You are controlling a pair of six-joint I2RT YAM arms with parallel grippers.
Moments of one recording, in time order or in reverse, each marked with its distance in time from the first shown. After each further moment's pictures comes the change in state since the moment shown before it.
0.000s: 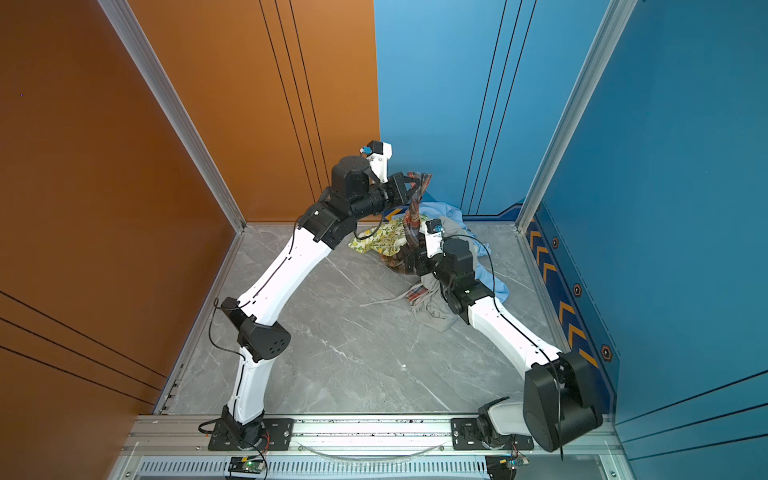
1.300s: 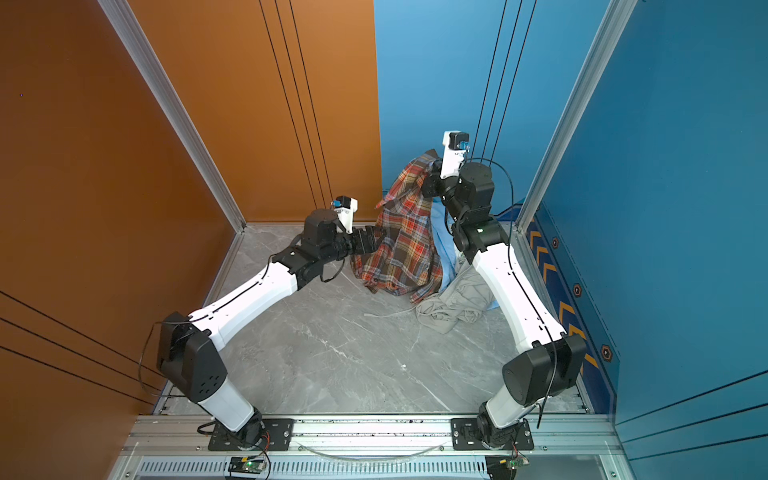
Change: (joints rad) left arm 0.125 -0.479 -1.145 0.425 0.006 0.211; right arm -0.059 0.169 0.747 -0.229 0.090 0.101
